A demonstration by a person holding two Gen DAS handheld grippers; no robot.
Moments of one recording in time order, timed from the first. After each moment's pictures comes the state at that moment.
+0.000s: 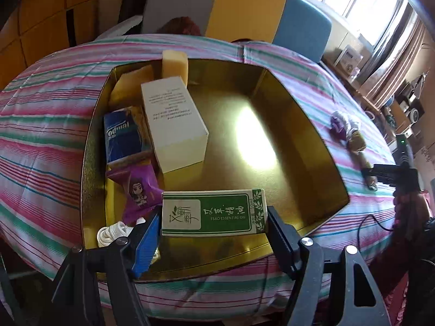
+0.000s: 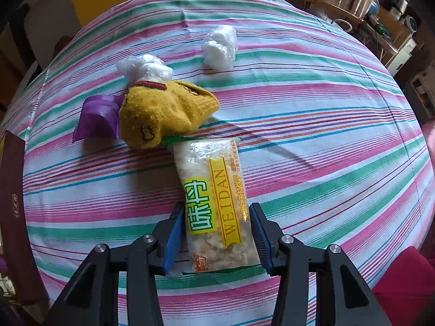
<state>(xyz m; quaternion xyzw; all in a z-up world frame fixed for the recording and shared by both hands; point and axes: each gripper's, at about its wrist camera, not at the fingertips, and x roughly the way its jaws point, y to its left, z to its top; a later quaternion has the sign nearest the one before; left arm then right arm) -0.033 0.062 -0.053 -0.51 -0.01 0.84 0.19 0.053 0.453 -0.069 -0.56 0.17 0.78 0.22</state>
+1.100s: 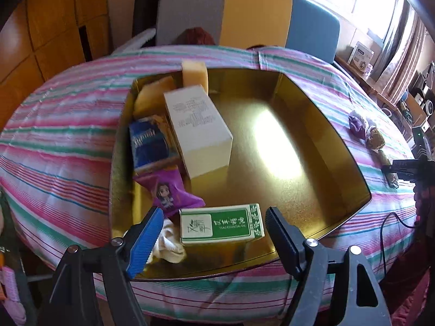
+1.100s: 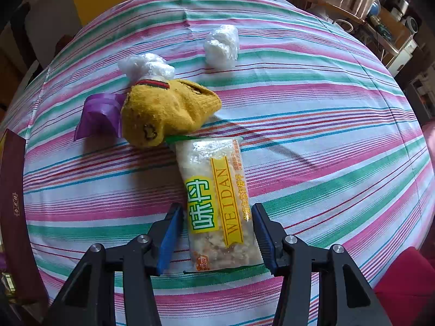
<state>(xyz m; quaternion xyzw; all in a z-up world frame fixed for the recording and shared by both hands) -0.024 0.055 -0.046 -0.47 0.03 0.87 0.15 0.046 0.440 -0.067 -0.56 0.17 0.78 0.23</state>
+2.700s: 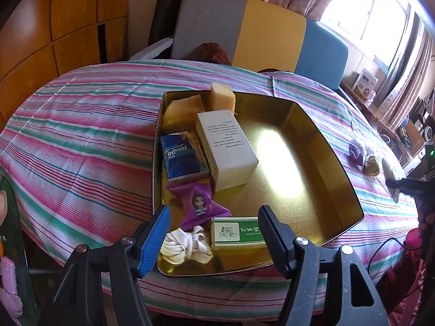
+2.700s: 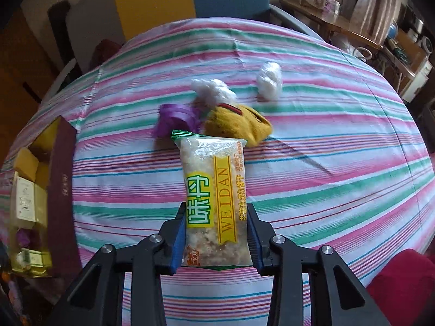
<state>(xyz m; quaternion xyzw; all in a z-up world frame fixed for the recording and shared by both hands) -0.023 0.010 -0.026 -0.45 -0.02 0.88 0.14 0.073 0.382 0.007 -0.50 0.14 0.84 0.14</state>
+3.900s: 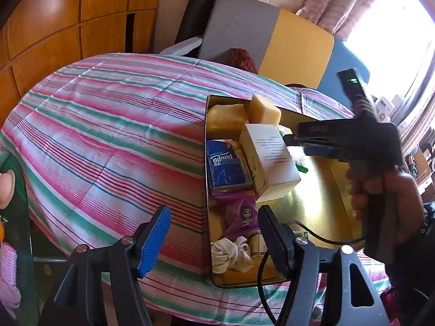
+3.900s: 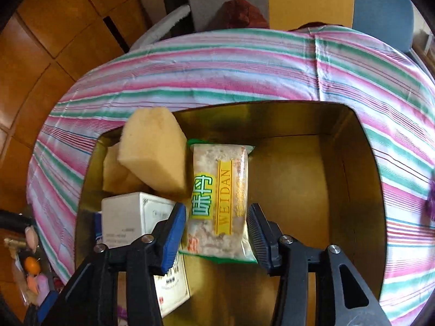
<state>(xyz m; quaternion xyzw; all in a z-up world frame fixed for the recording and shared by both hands) -0.039 -0.037 -0.032 -0.45 -0.07 0.88 0.10 -0.125 0.100 -0.041 -0.53 0.10 0.84 -0.05</state>
